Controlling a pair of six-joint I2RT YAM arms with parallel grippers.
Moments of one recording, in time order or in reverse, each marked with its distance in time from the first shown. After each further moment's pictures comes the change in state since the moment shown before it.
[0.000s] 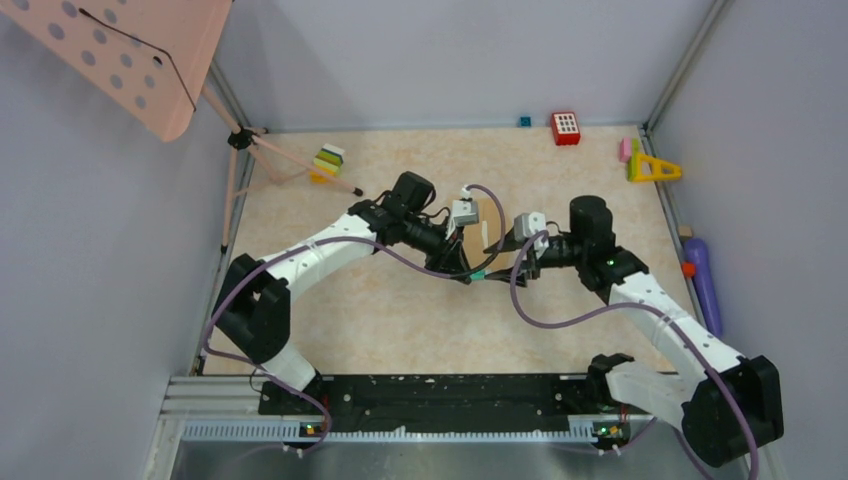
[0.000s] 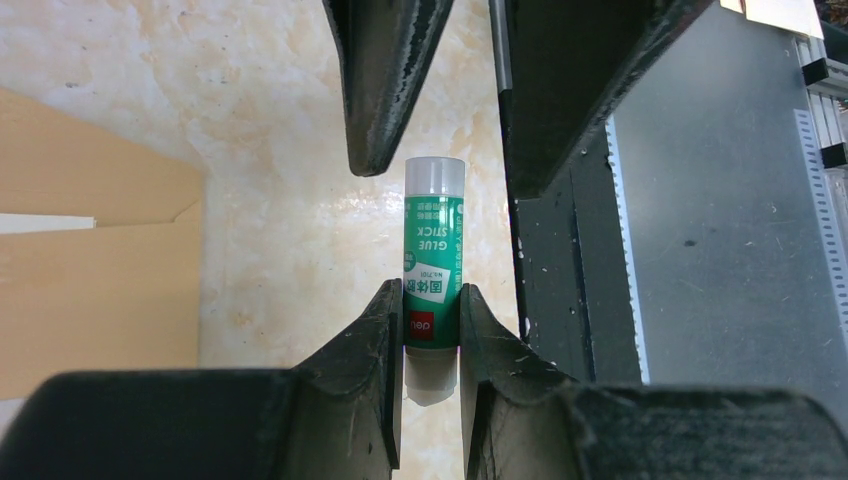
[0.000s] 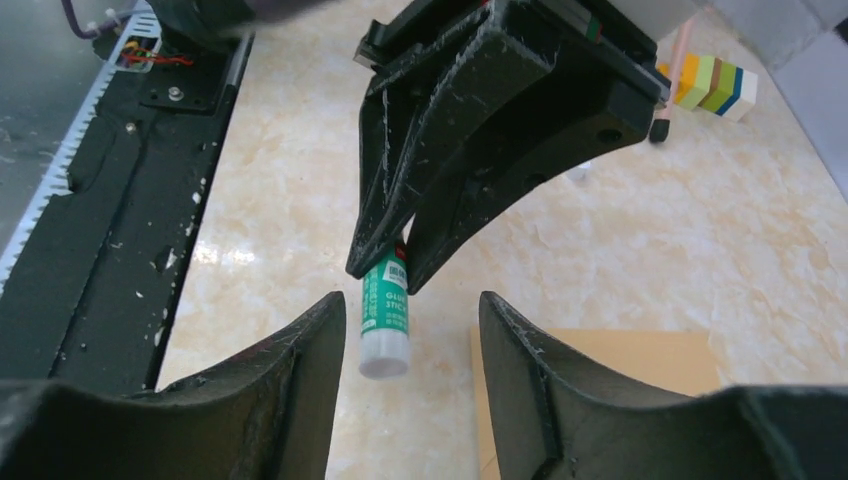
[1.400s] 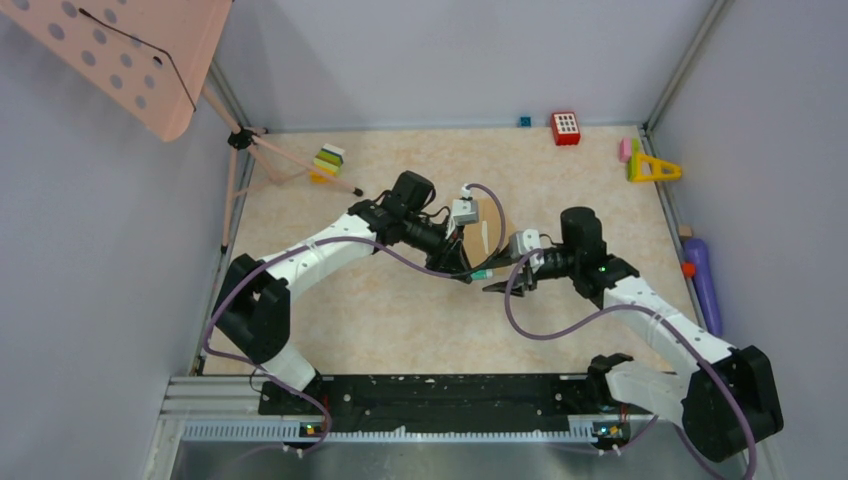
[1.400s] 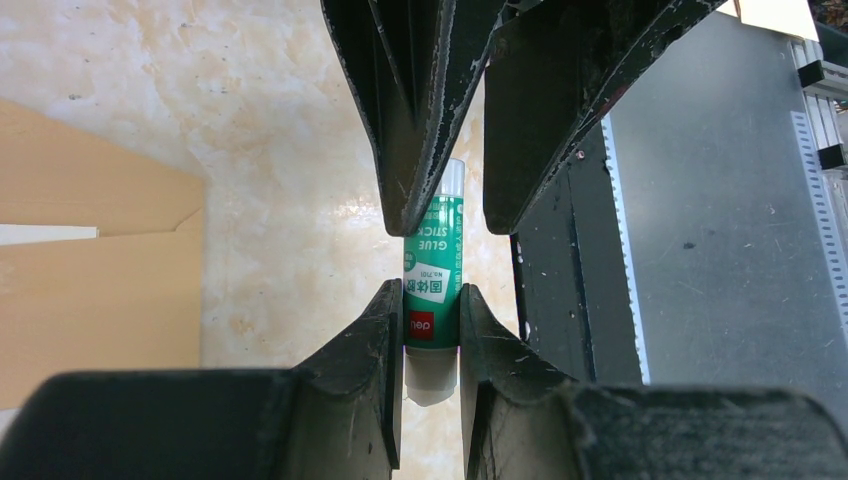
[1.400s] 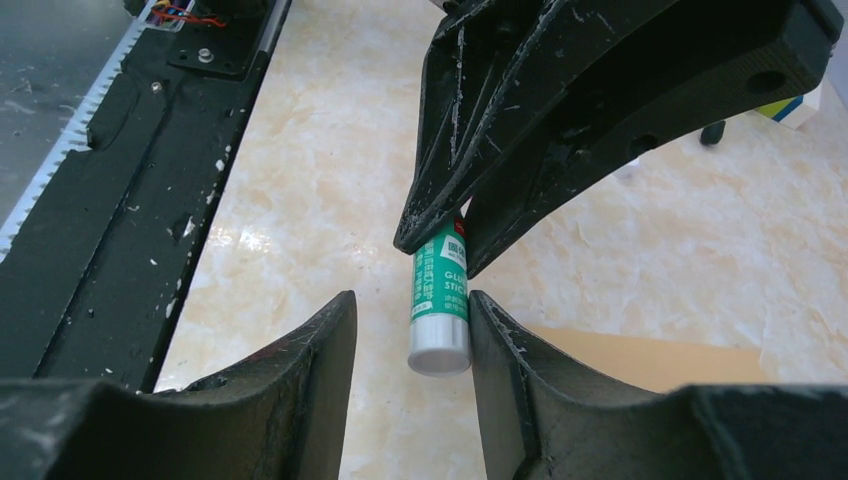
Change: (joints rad) left arm 0.002 0.001 0.000 0.014 0.010 -0.005; right arm 0.031 0.018 -0.090 0.019 -0.016 -0.114
